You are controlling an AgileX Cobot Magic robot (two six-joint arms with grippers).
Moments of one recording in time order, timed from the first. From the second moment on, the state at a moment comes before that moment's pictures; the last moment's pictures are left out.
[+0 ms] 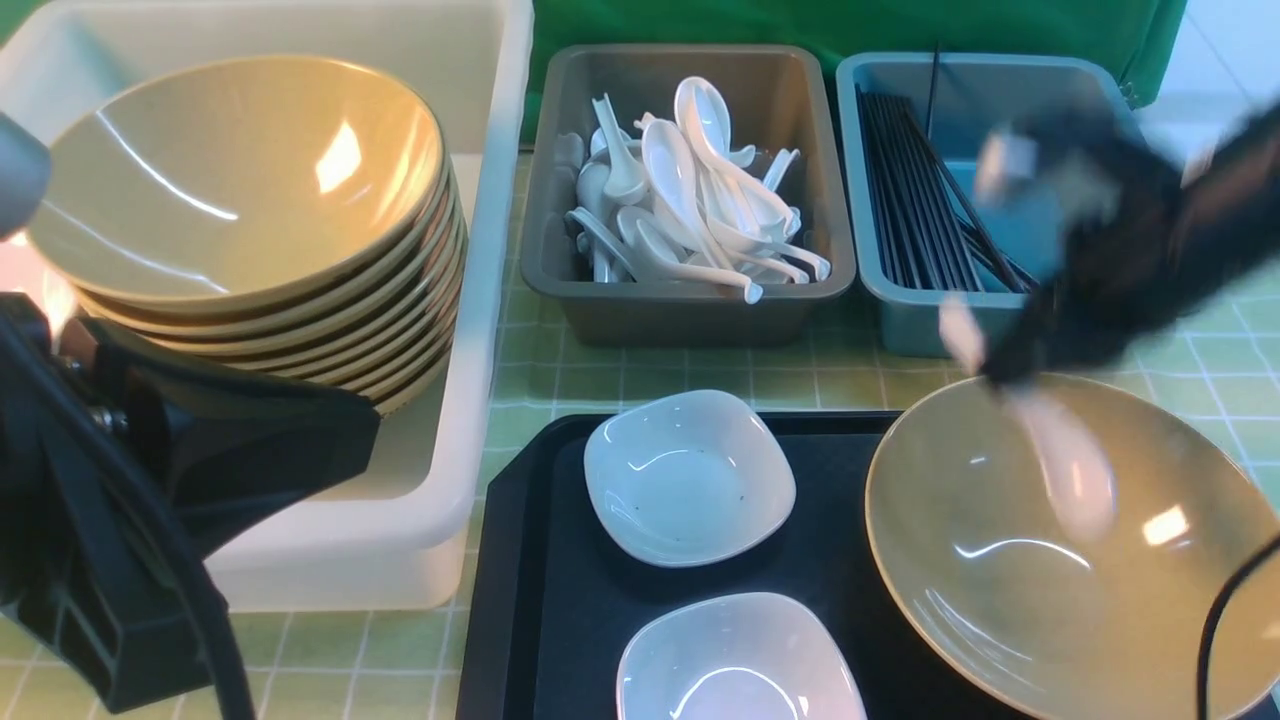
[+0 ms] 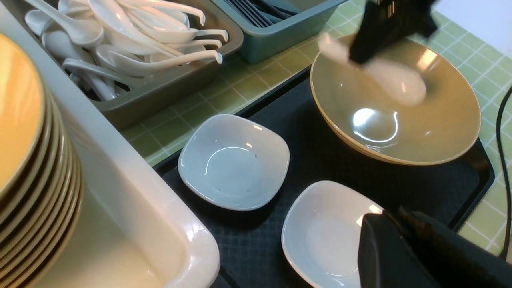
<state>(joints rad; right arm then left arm) 0.11 1.63 -1.37 0.47 0.97 -0.70 -0.55 0.74 -0.95 -0.30 0.89 0.28</state>
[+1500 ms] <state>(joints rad) 0.09 1.42 -1.77 0.63 1.17 -0.63 -0.55 1.22 -1.05 -0.40 0.77 0.37</state>
